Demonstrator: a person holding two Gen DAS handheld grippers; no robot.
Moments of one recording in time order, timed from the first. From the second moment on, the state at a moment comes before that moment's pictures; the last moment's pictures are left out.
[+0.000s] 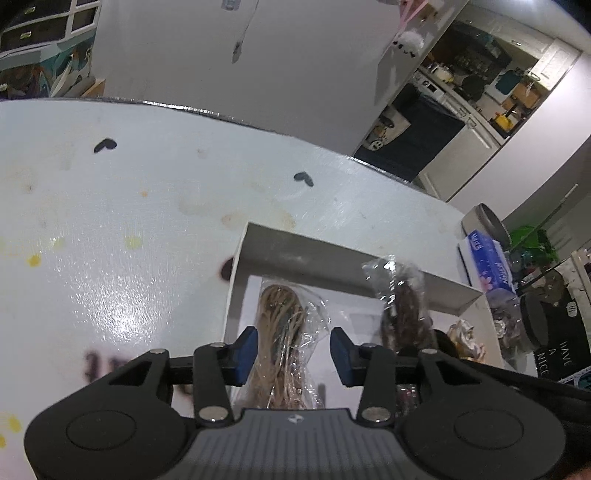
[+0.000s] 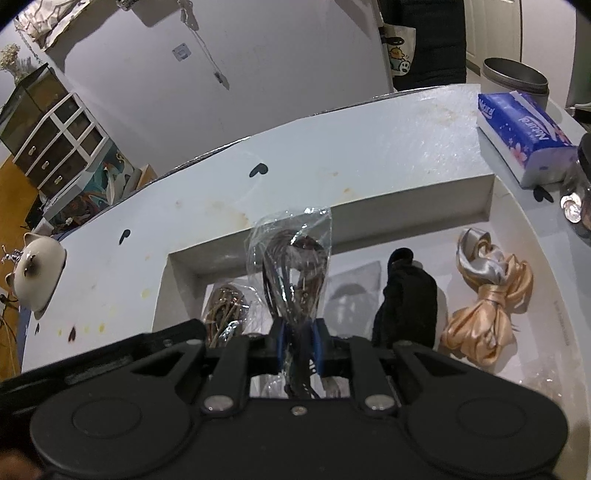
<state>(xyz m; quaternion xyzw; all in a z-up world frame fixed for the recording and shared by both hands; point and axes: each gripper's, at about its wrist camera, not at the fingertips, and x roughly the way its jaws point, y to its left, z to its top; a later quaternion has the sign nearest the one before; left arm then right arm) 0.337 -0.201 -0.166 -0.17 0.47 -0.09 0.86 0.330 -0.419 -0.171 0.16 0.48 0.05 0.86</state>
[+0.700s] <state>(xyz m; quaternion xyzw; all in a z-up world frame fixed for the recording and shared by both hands) 0.340 -0.211 -0.186 -0.13 0.50 -0.11 0.85 0.339 -0.412 -0.197 0.09 0.50 0.06 0.86</state>
